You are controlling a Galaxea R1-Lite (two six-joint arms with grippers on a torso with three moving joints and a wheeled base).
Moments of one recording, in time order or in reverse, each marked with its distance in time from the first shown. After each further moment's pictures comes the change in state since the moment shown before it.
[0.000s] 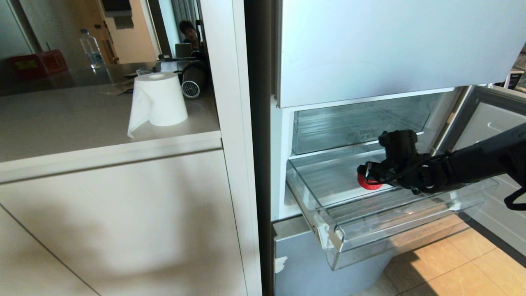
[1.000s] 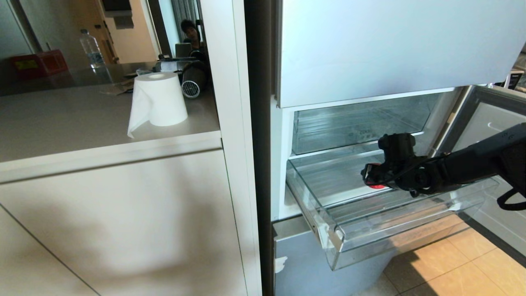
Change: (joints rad) left arm 0.000 0.000 0.000 0.000 0.000 0.000; right arm -0.010 0.026 -0.012 0.003 0.006 0.042
